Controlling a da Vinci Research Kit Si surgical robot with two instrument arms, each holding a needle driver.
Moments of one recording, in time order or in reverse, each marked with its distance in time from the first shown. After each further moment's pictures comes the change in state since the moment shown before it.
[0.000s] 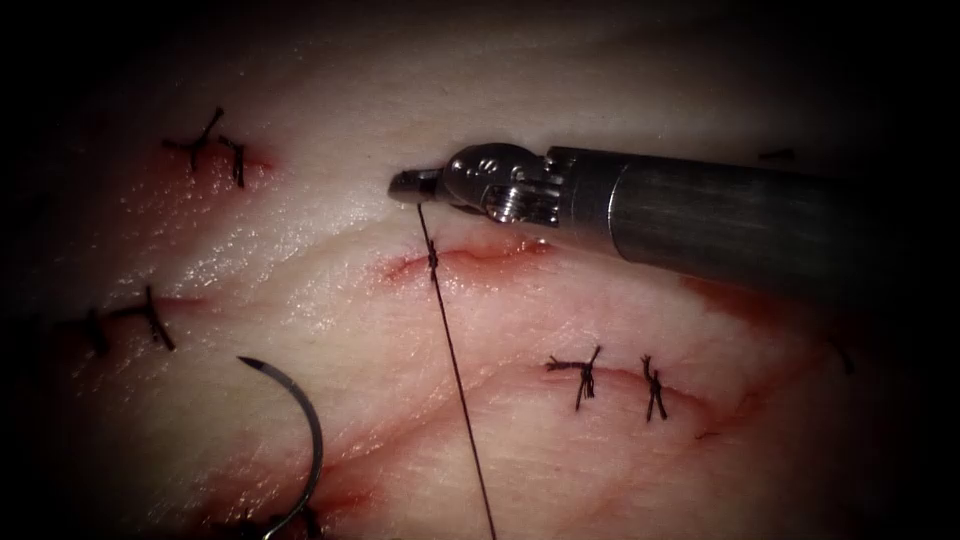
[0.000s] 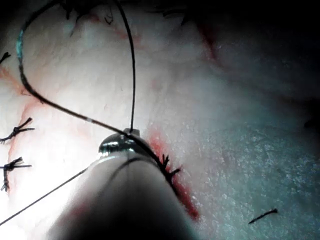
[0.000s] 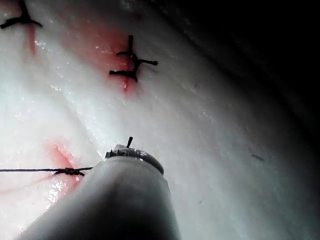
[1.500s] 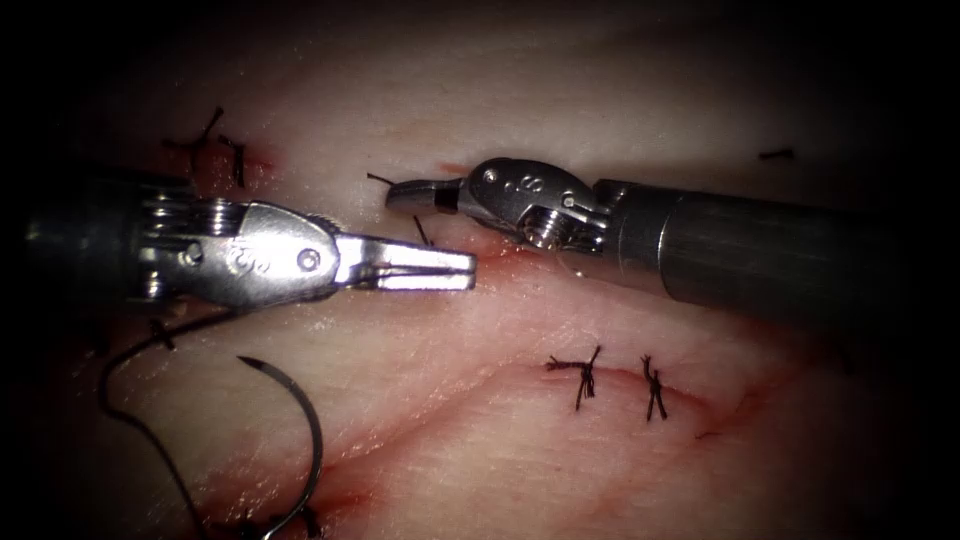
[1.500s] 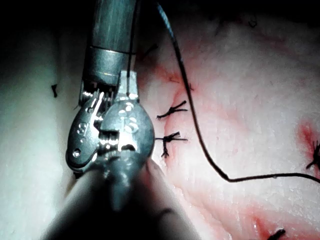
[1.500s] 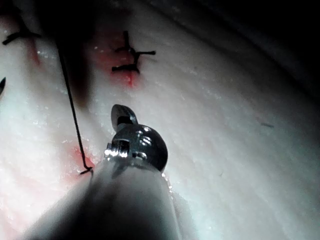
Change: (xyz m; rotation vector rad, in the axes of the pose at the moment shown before) right arm 0.000 -0.004 -0.004 0.222 0.310 0.020; left arm 0.001 -0.021 -0.023 0.263 0.497 -0.033
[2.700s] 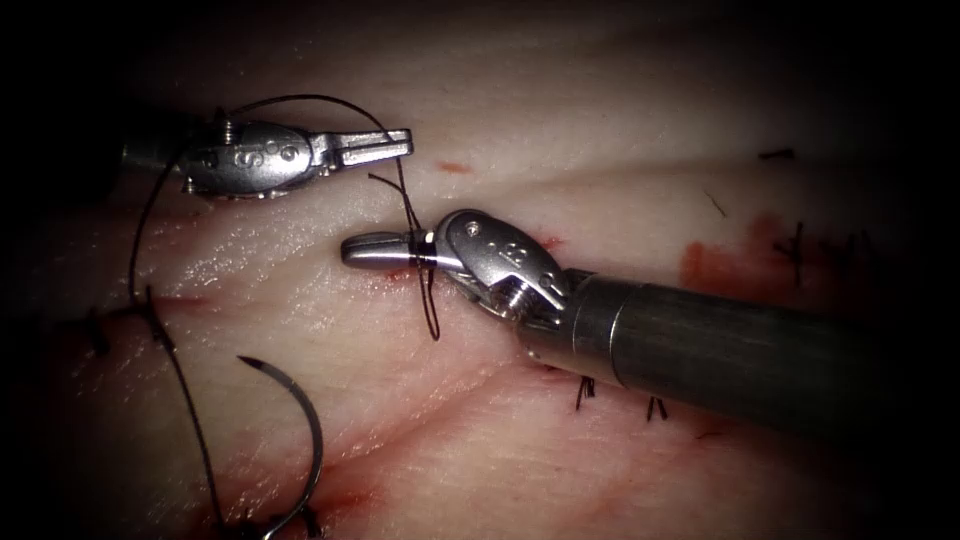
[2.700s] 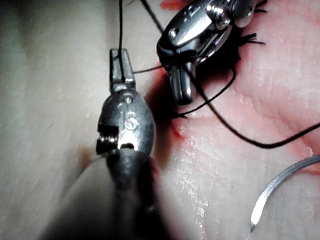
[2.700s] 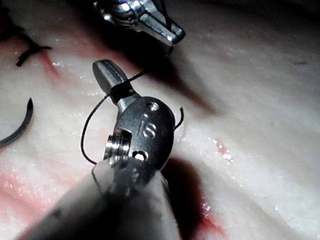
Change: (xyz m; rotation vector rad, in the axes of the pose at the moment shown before) right arm -0.001 -0.004 0.001 0.139 0.522 0.124; left arm -0.020 -0.006 -0.003 0.330 -0.049 -0.001
